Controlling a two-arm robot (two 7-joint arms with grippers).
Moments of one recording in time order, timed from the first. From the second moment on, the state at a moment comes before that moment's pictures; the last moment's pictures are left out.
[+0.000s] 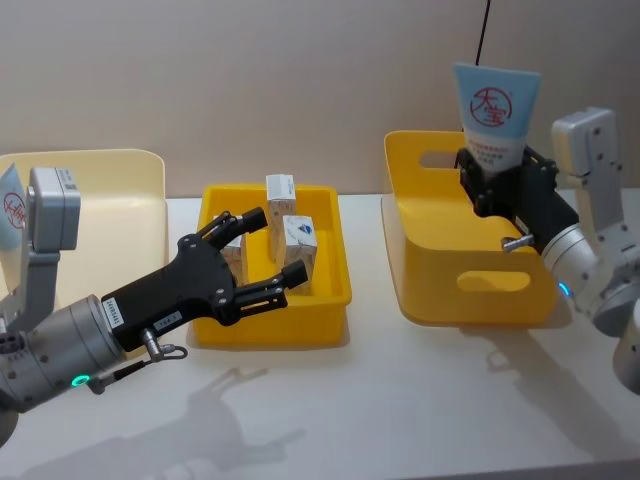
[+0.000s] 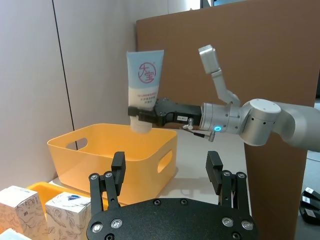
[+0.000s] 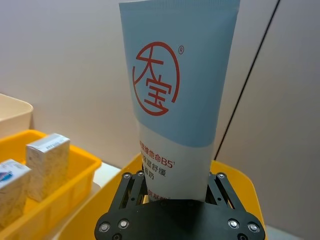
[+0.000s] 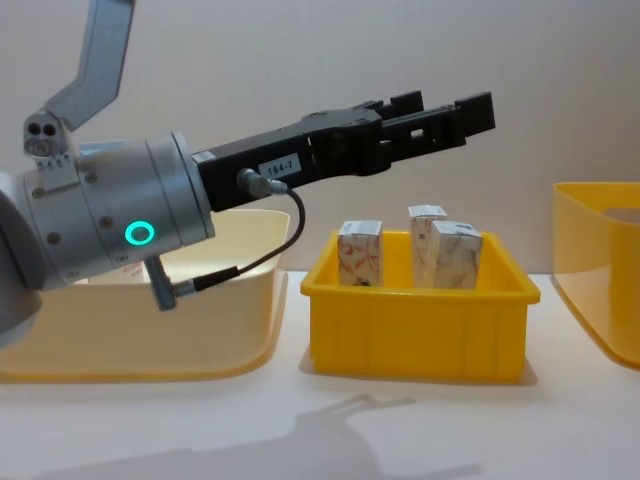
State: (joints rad) left arm -0.49 0.29 0.47 -1.37 -0.64 -0.08 -0.90; right arm 0.29 0.52 -0.20 -1.55 0.27 0.03 0.06
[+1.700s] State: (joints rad) left arm -0.49 0.29 0.47 -1.37 -0.64 -0.08 -0.90; right arm 0.31 0.42 -0.20 -1.49 0.24 0.16 -0.03
